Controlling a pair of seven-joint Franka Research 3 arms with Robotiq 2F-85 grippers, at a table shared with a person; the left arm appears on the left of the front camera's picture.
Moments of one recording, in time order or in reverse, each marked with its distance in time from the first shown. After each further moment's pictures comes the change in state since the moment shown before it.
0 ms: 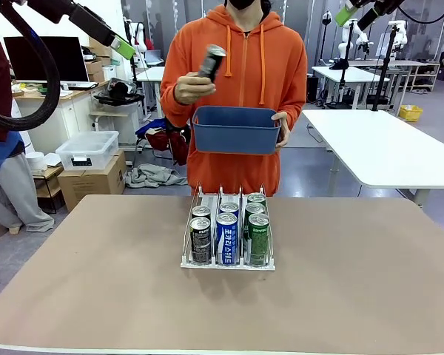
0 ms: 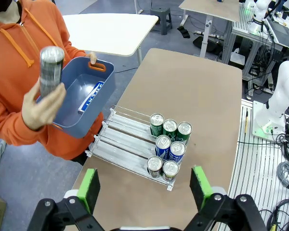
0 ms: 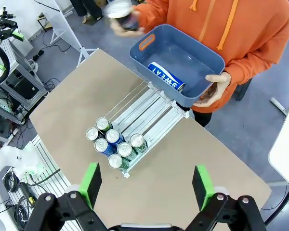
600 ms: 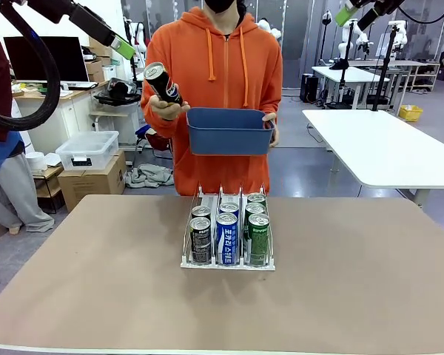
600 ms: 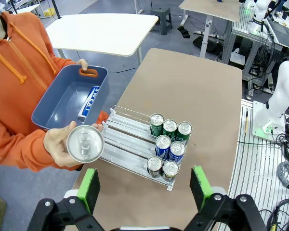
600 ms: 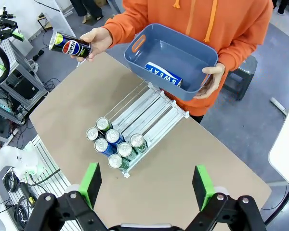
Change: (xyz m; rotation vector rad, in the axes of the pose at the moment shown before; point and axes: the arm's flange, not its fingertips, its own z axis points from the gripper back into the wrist) left arm 0.000 0.000 0.000 0.000 0.000 0.000; right arm 0.000 0.000 0.000 0.000 0.000 0.000
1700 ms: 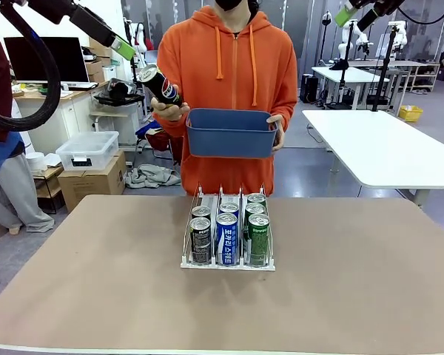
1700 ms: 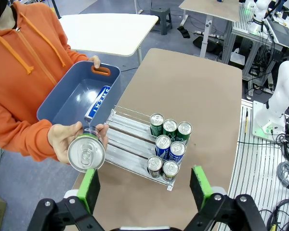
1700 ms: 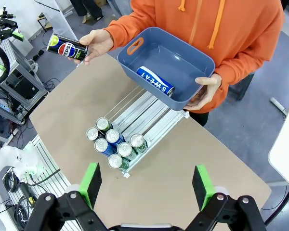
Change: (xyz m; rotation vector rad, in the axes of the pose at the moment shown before) left arm 0.000 0.000 0.000 0.000 0.000 0.000; right arm 0.000 0.000 0.000 0.000 0.000 0.000
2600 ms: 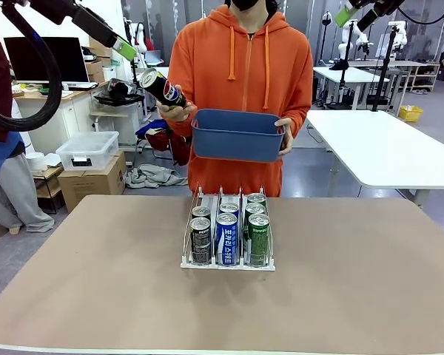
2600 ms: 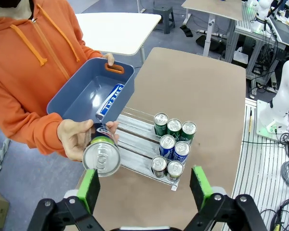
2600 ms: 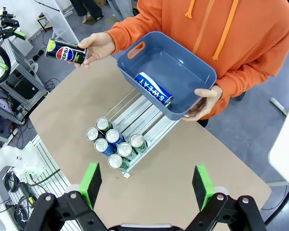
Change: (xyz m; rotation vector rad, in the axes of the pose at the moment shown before) left arm 0.001 0.005 -0.007 0.016 0.009 -0.010; right arm 0.000 0.000 0.000 0.000 0.000 0.000
